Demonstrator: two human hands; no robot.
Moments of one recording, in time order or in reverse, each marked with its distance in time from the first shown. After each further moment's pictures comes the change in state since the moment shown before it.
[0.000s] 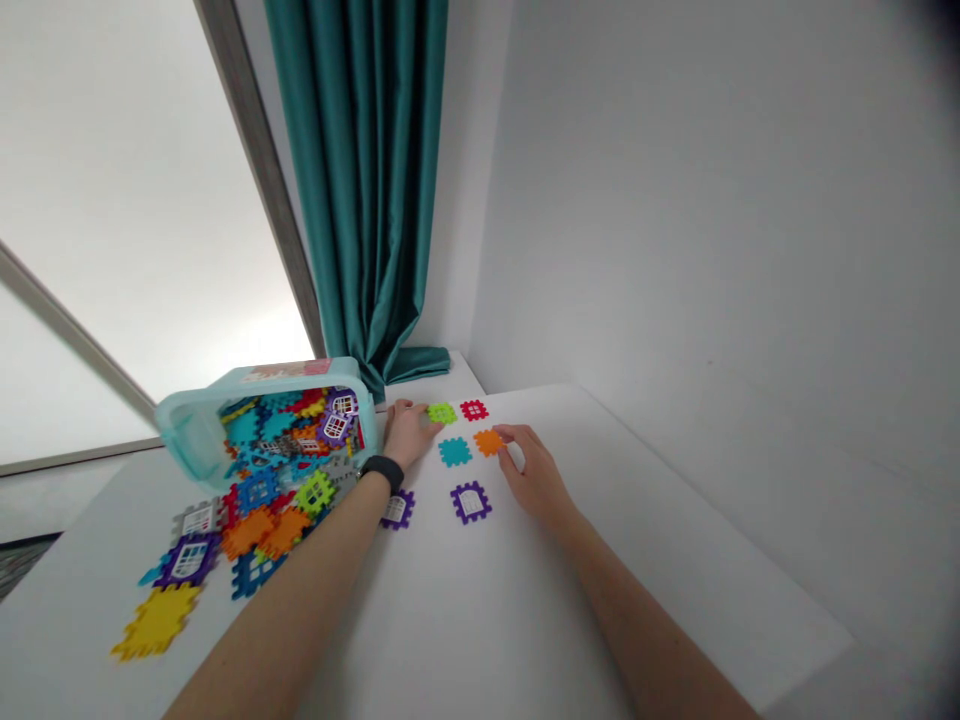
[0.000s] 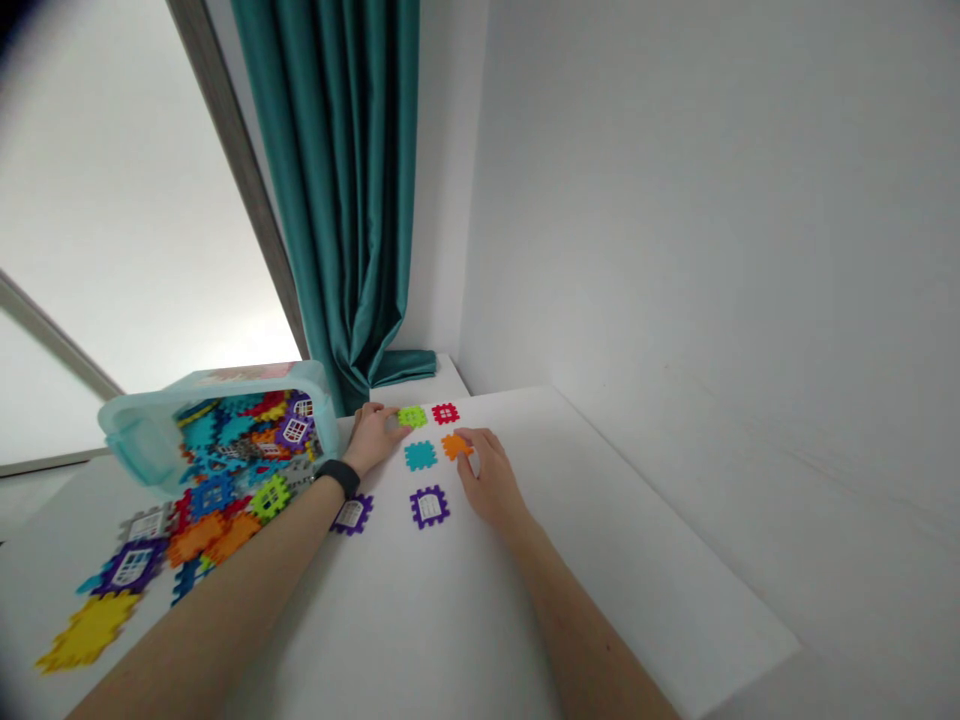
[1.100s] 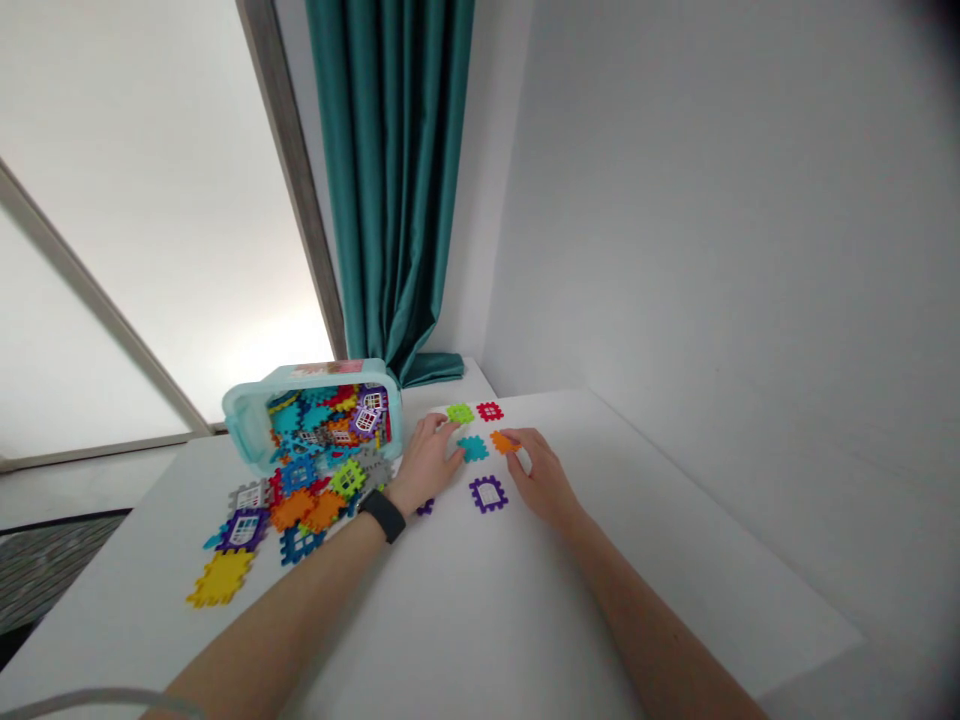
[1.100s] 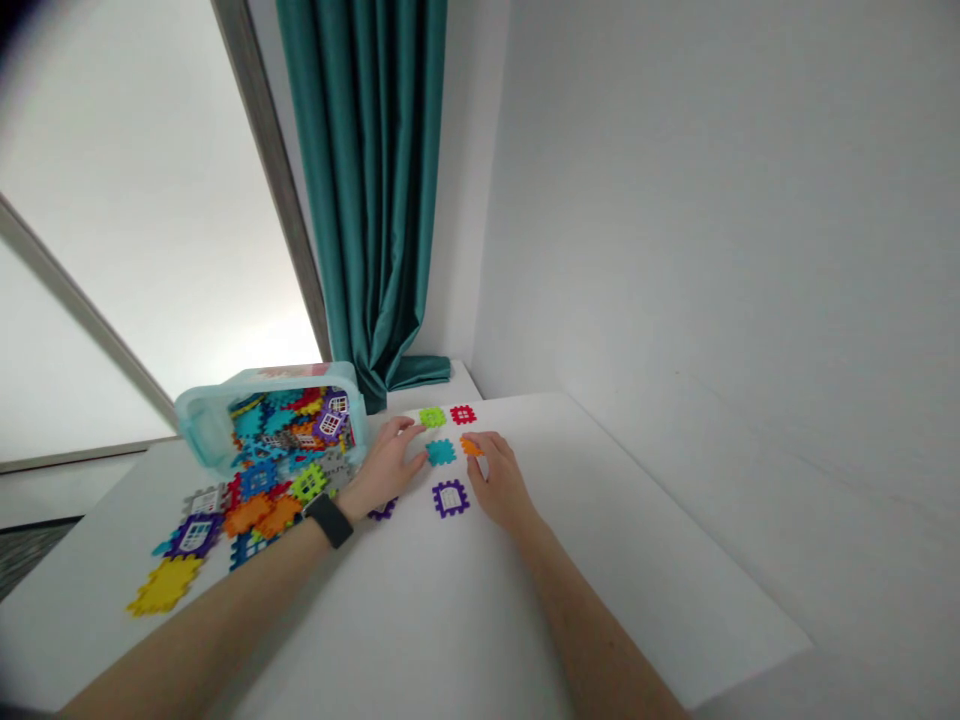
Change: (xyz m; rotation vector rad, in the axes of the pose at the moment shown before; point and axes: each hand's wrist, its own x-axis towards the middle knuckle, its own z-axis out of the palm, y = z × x) left_hand -0.074 0.032 -0.055 -0.023 -0.027 0.307; right_hand -0.004 -0.014 0.005 -0.016 -0.049 -0.059
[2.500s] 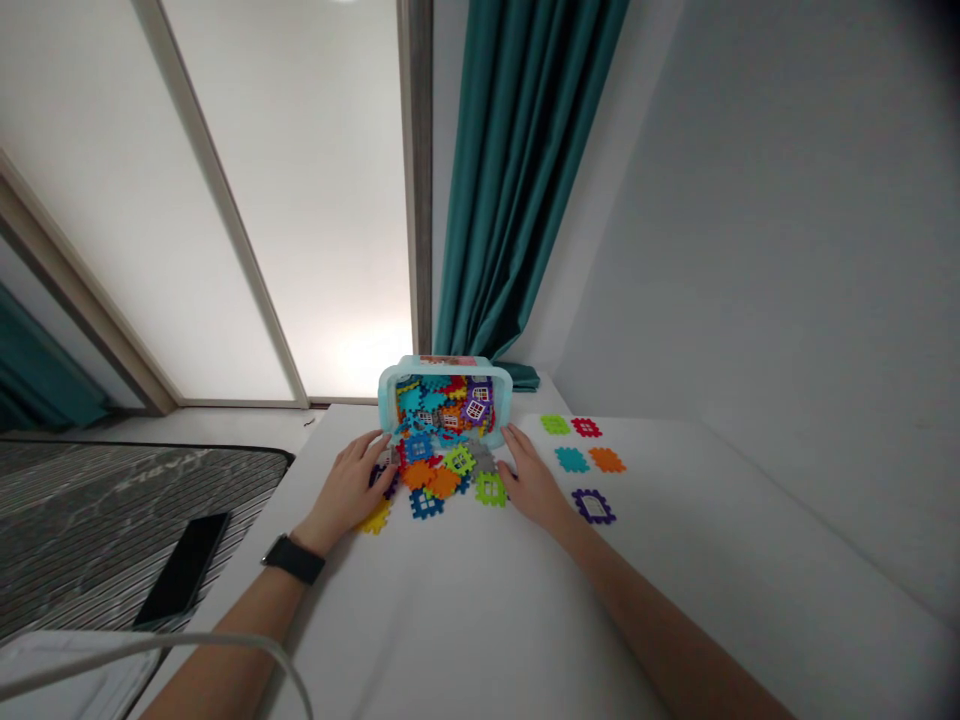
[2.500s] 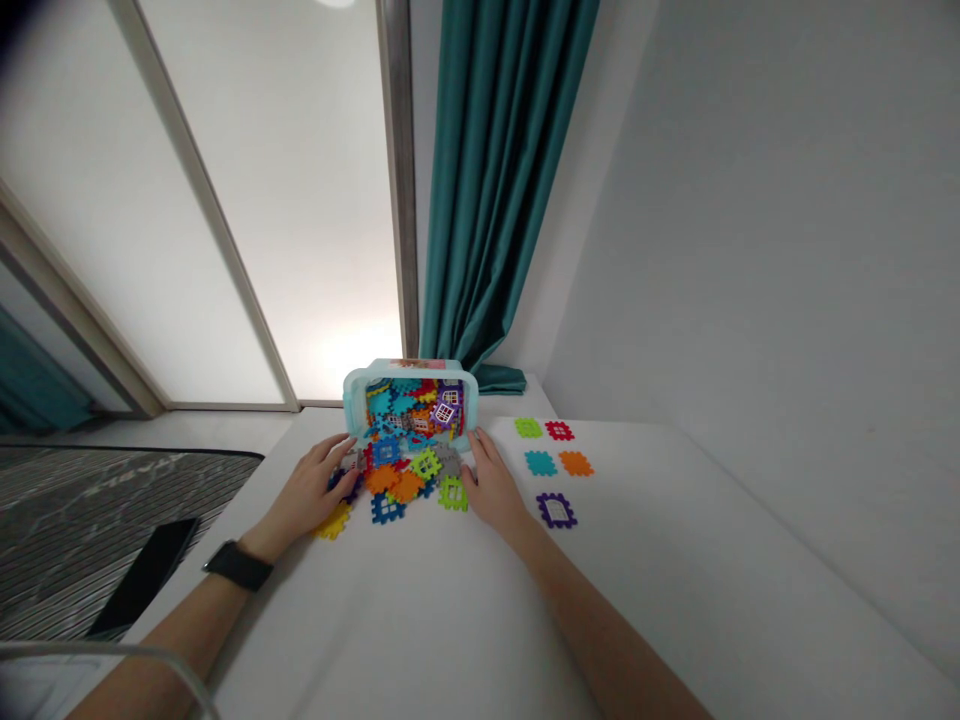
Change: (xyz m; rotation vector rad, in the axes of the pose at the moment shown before) left_hand -0.181 -0.152 -0.154 0.292 0.189 -0.148; right_hand 0.018 -0.090 0.138 0.056 -0.234 -0.053
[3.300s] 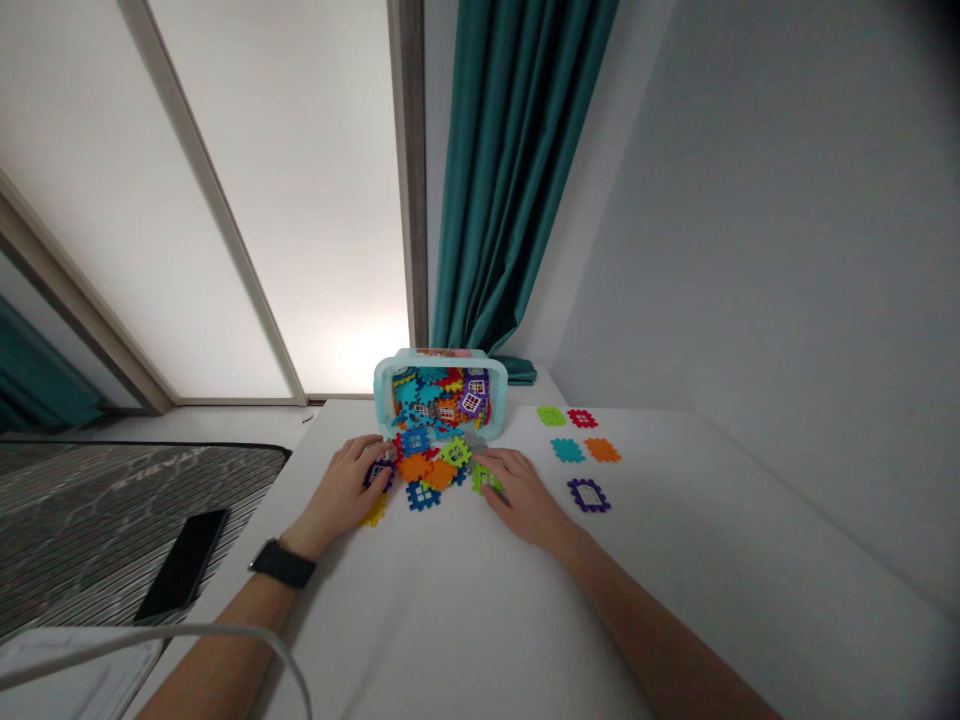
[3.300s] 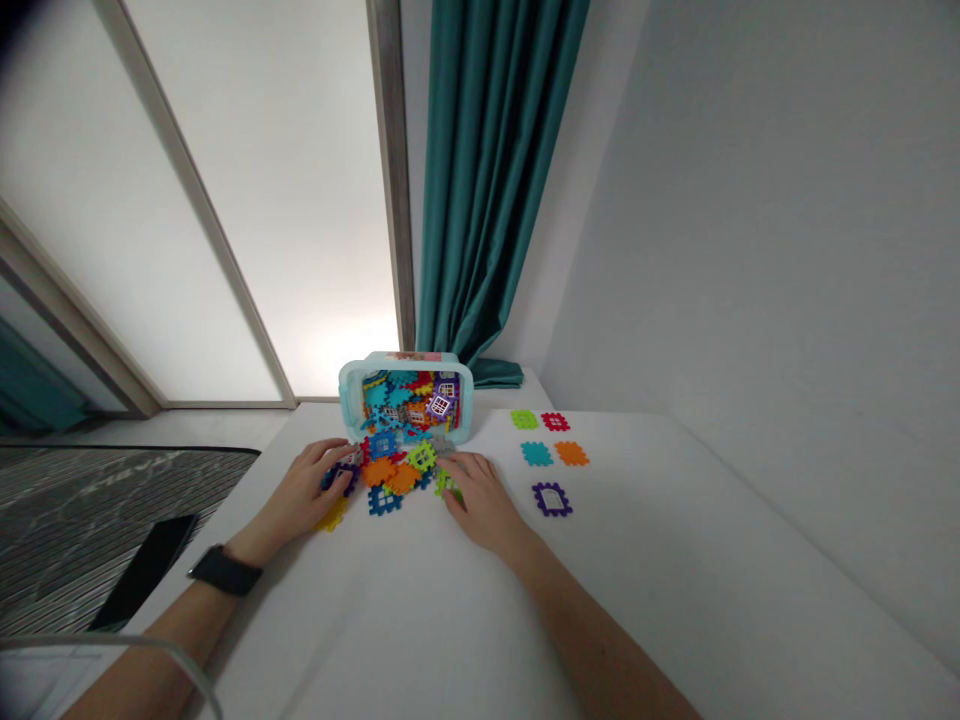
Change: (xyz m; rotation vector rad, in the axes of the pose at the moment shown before) left_hand -0.007 0.004 -0.011 -0.057 -0.042 0.044; right_hand -0.025 -0.033 -0.021 -0.097 -0.213 -0.216
